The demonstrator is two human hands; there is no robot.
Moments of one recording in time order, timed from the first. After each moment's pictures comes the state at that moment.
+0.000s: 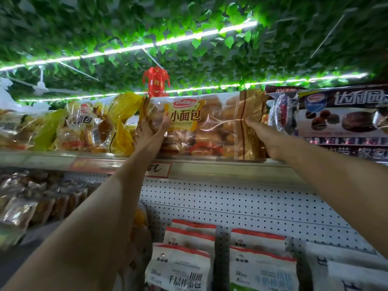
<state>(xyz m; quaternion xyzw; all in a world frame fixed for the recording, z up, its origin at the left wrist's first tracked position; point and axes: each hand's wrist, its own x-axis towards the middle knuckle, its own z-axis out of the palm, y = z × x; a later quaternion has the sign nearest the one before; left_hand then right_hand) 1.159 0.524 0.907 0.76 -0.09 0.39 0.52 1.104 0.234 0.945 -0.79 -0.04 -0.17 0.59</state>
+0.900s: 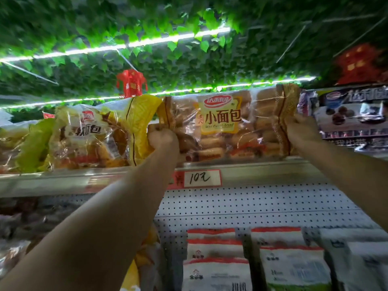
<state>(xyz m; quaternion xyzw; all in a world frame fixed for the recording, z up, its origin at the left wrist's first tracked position) 1.208 0.572 0.949 0.50 -0.02 0.30 0.81 1.109 0.284 0.936 -0.70 0.12 -0.54 0.44</state>
